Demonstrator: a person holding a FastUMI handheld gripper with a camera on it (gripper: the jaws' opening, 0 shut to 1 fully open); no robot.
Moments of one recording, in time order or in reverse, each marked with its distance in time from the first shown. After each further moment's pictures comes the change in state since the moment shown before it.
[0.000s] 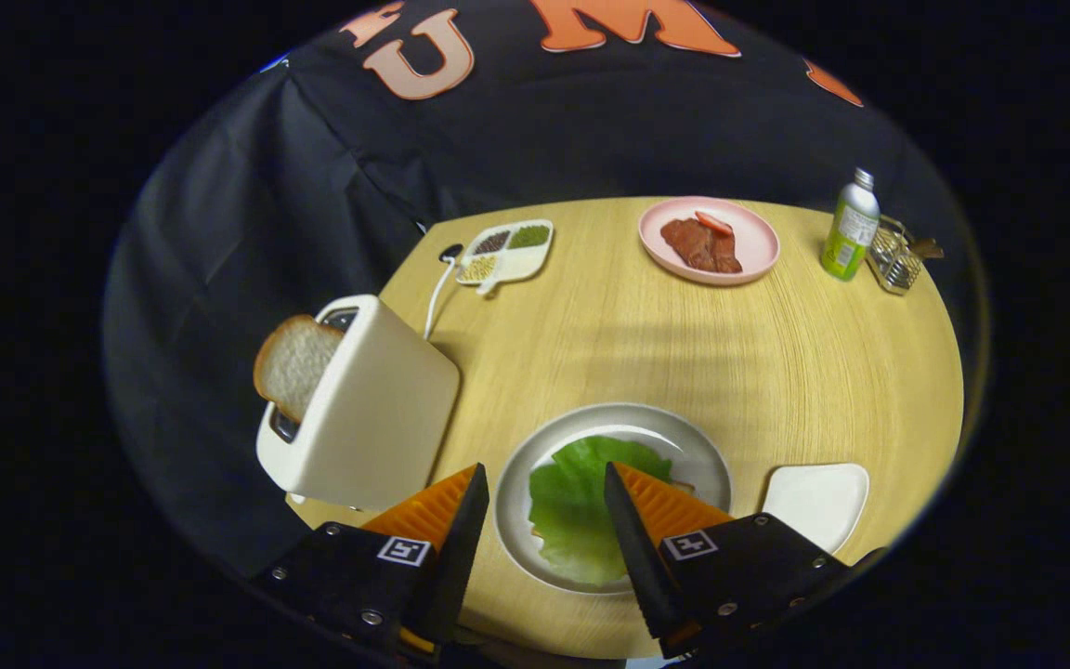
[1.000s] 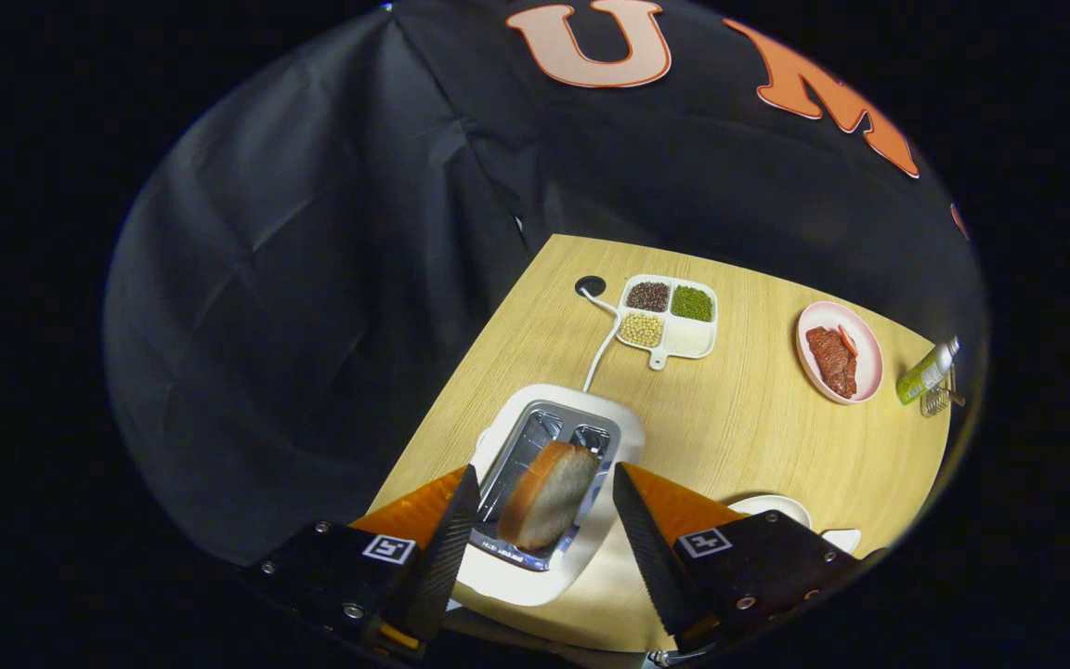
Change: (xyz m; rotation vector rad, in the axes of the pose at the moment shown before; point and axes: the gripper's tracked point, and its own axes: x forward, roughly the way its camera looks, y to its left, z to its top) arm 0.039 0.203 0.072 -0.200 0.120 0.006
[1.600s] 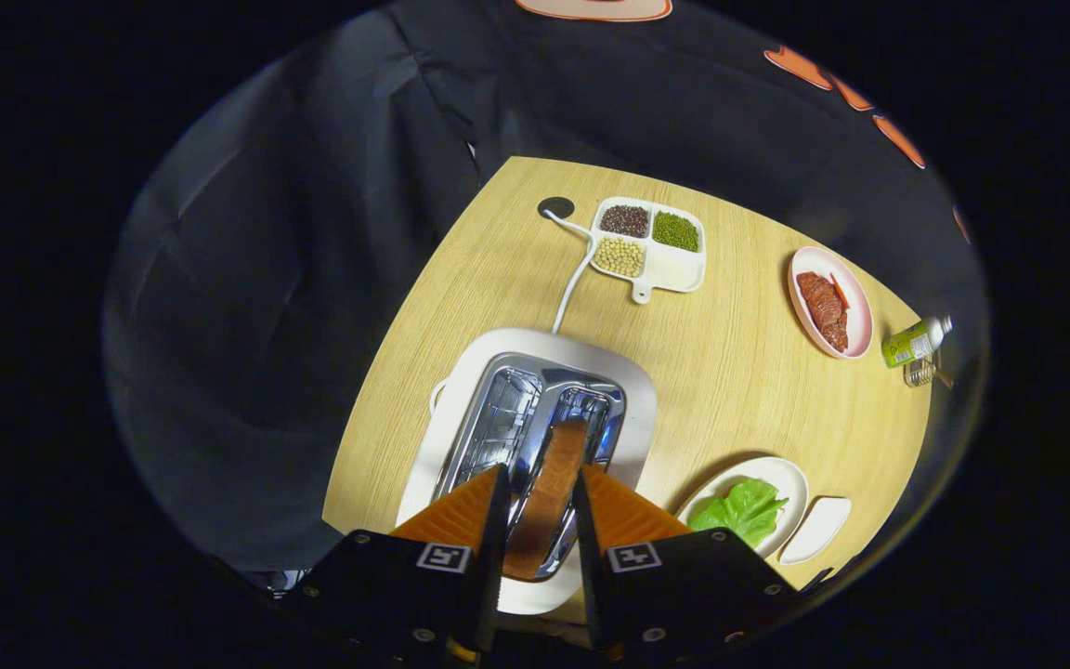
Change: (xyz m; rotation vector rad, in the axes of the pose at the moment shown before) arm 0.041 -0.012 -0.038 0.062 0.249 -0.142
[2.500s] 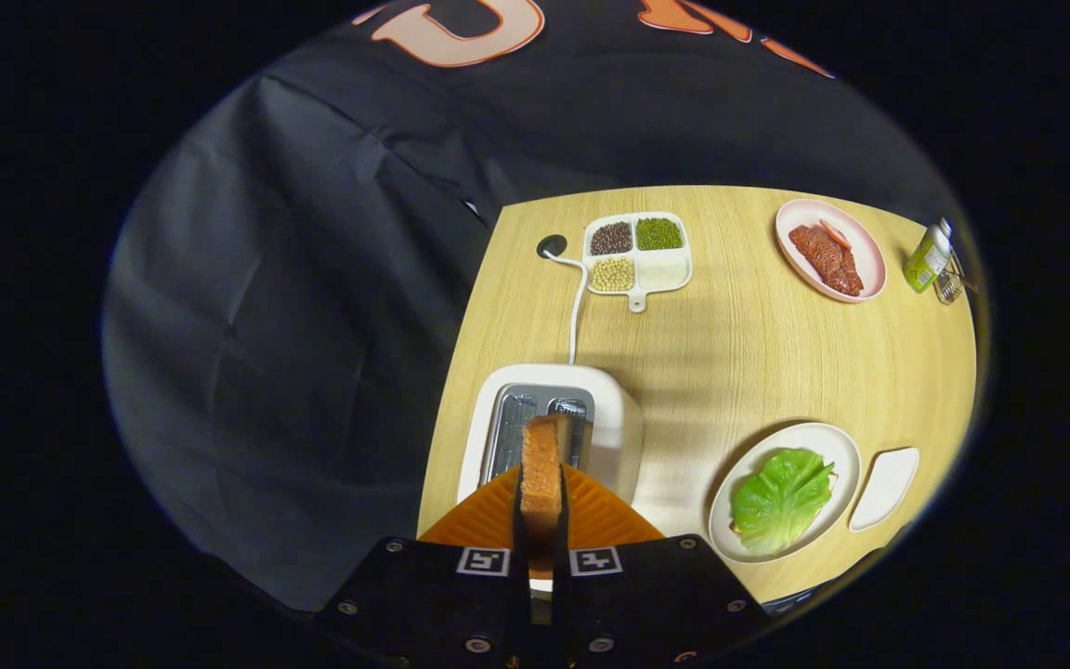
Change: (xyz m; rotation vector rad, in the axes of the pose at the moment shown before) arm -0.063 -0.021 0.019 0.252 -0.142 0.280
